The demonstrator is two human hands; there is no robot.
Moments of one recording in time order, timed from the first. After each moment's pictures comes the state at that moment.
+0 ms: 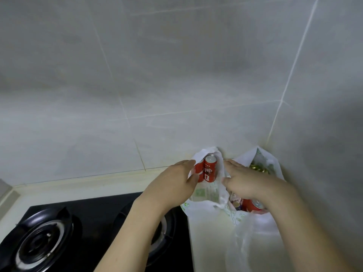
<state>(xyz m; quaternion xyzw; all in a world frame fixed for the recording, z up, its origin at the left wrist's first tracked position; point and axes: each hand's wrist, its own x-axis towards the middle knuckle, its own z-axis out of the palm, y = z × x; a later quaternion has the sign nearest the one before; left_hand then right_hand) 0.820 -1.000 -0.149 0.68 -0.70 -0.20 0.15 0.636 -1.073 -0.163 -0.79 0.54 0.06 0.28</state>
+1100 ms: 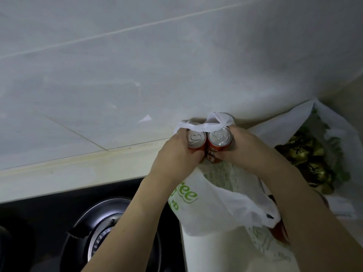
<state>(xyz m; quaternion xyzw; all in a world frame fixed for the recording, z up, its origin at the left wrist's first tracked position) 0.849 -1.238 -0.354 0.75 -0.55 -0.33 0.17 0.674 -1.298 -0.381 -0.72 0.55 -0.10 0.42</state>
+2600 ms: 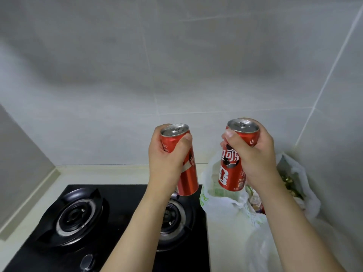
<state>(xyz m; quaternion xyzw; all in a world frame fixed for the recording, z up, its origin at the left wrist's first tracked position) 0.850 -0.953 -0.124 0.53 -0.41 -0.23 0.71 0.694 -1.026 -0.123 -0.59 0.32 -0.56 0.49</state>
